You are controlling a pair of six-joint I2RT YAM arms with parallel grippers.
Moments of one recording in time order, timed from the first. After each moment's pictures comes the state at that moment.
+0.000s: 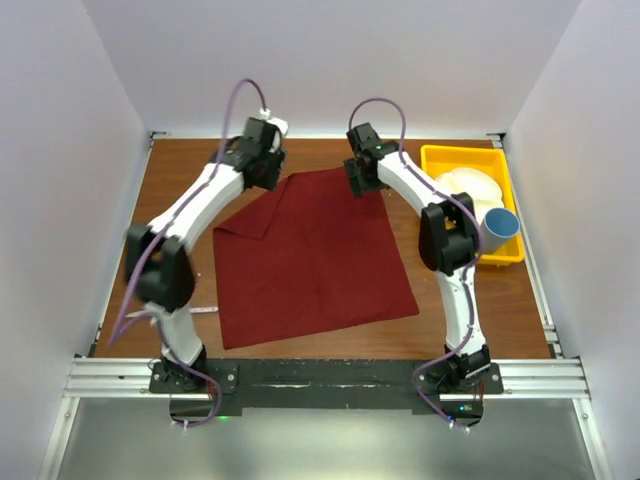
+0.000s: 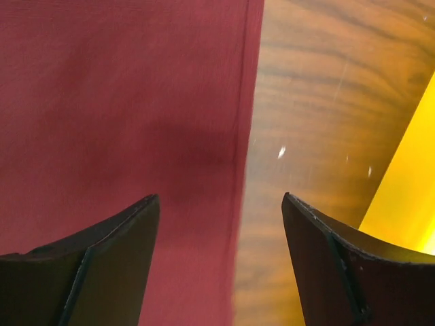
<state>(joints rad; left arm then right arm) -0.39 1.95 1.72 -0.70 -0.31 0.04 0.42 2.33 2.06 -0.80 0.37 0.07</state>
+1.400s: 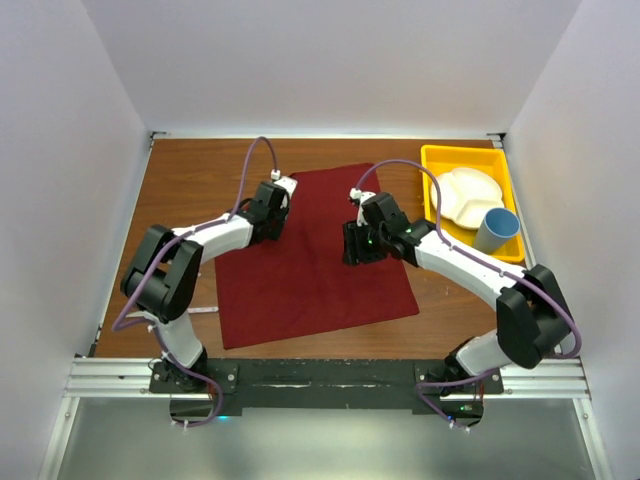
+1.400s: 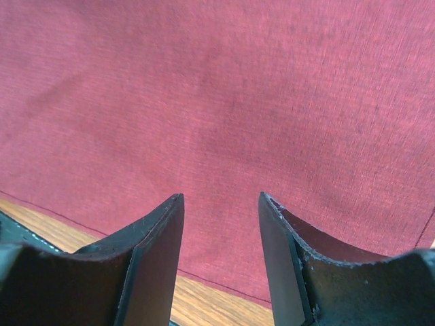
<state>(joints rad) -0.47 1.77 1.05 -0.14 -0.28 0.01 0.63 1.47 1.01 -0.43 -0.09 0.37</state>
